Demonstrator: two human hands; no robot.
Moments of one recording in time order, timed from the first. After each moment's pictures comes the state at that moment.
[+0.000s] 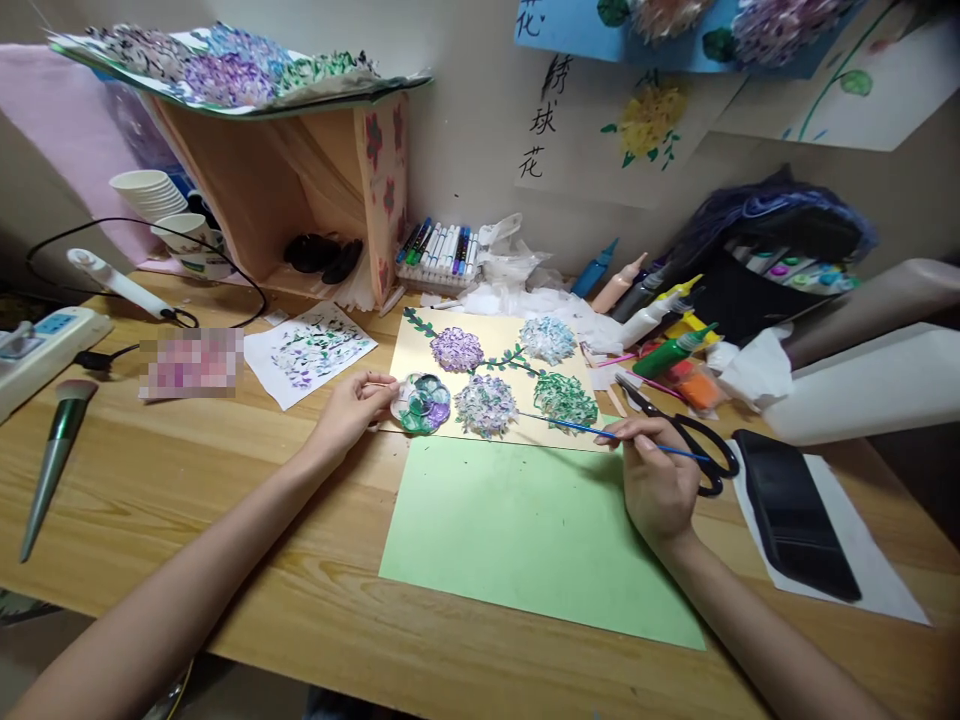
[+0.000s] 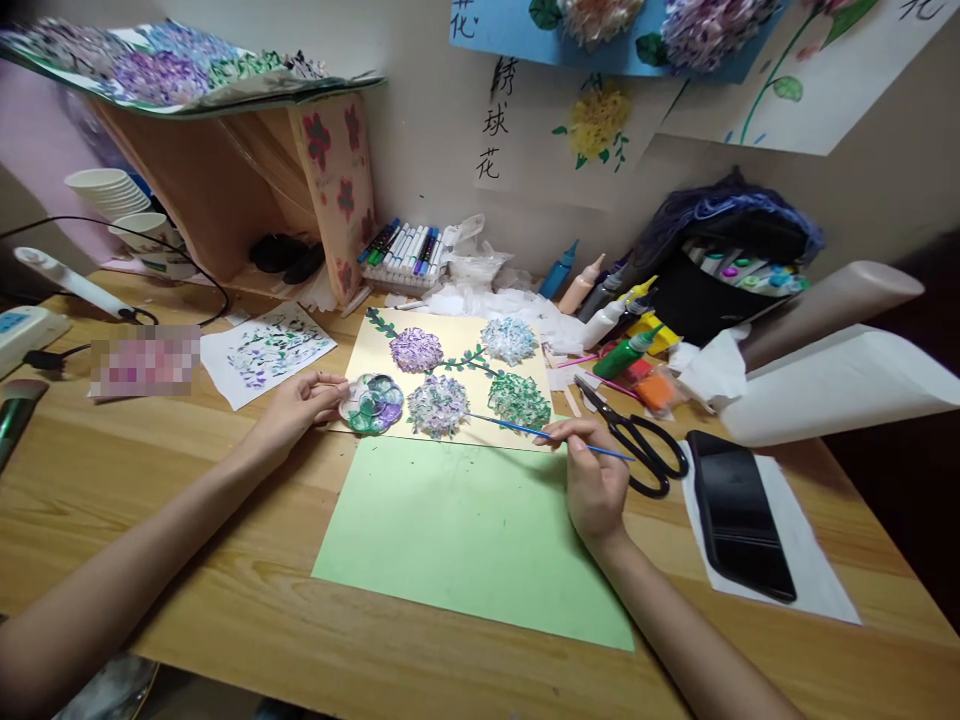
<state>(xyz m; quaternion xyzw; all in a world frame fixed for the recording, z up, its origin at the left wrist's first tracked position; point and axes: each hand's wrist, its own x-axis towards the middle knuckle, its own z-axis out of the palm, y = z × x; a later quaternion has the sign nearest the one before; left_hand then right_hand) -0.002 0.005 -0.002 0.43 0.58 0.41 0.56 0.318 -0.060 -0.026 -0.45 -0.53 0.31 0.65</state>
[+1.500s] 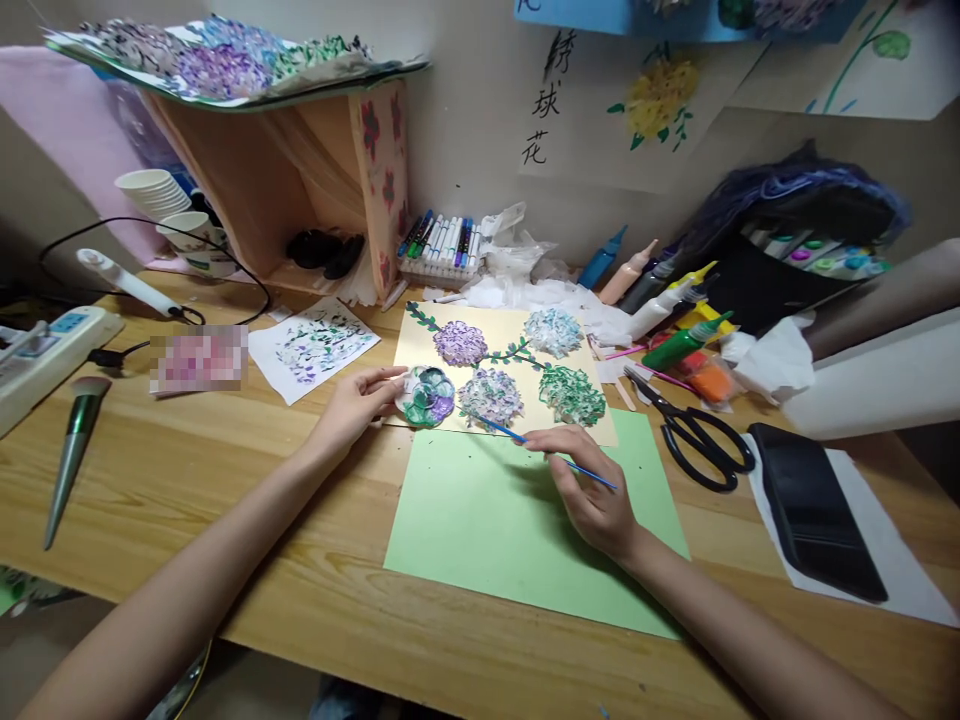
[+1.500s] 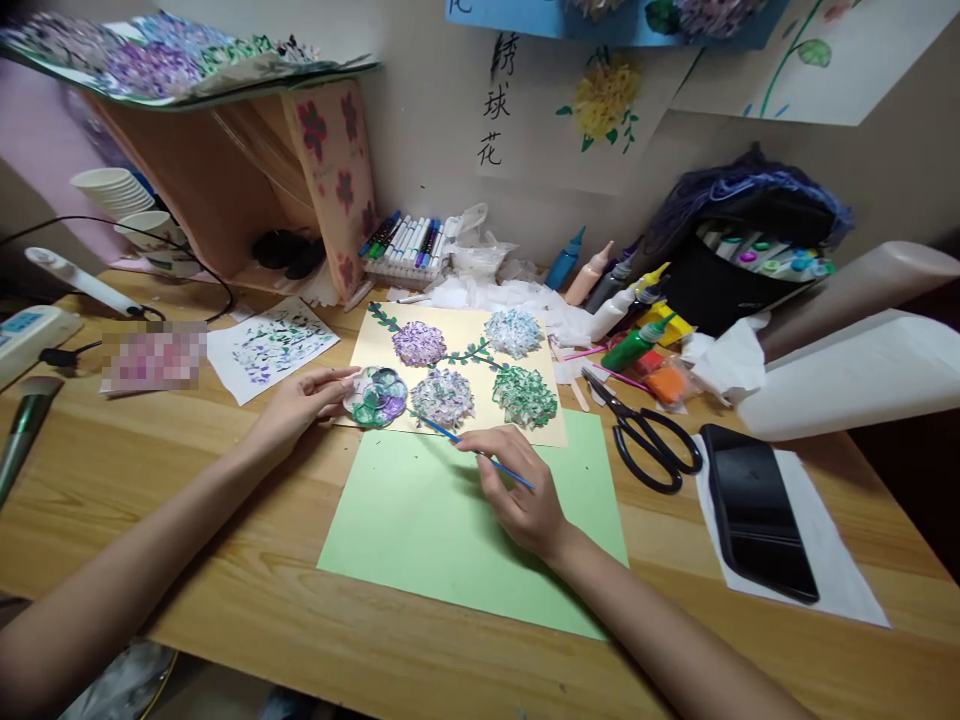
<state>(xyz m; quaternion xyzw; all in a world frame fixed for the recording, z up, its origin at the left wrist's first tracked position) -0.001 0.002 0.002 0.44 0.57 0.38 0.57 0.270 -0.073 -0.015 -0.41 -0.75 0.23 0.46</state>
